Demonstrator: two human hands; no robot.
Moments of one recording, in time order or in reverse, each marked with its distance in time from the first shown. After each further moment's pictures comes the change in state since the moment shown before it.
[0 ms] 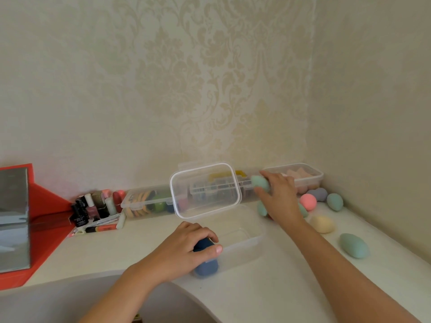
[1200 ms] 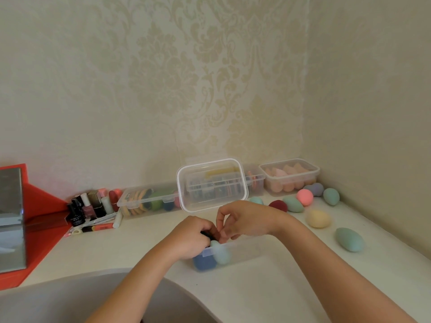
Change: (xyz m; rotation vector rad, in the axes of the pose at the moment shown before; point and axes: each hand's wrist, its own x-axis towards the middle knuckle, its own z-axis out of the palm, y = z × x) left_hand 0.033 0.024 0.002 -0.141 -0.032 -0.228; right_hand -0.027 -0.064 -0.020 0.301 -1.096 0.014
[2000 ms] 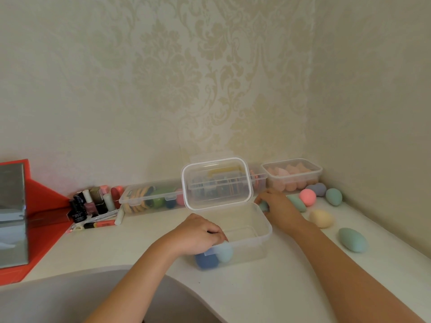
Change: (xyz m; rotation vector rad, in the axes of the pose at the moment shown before) left_hand 0.006 -0.006 -0.001 0.066 -0.096 0.034; right_hand 0.028 0.114 -0.025 -0.463 0.646 0.102
